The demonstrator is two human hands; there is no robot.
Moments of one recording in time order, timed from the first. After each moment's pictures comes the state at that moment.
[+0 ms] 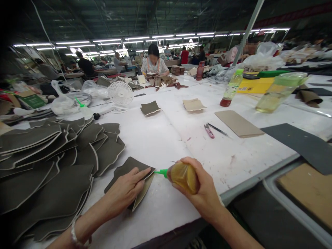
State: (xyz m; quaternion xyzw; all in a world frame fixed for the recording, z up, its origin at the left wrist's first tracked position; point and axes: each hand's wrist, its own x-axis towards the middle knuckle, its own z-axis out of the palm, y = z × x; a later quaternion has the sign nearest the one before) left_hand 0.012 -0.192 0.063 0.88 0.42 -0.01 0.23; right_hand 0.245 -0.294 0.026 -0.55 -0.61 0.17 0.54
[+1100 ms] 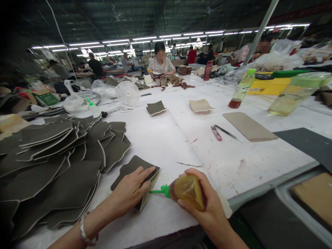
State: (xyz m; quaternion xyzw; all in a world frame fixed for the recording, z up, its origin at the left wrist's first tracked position) left_hand 0.015 -0.199 0.066 0.87 0.44 -0.01 0.22; right_hand 0.225 -0.317 0.024 -0.56 -0.51 0.32 0.57
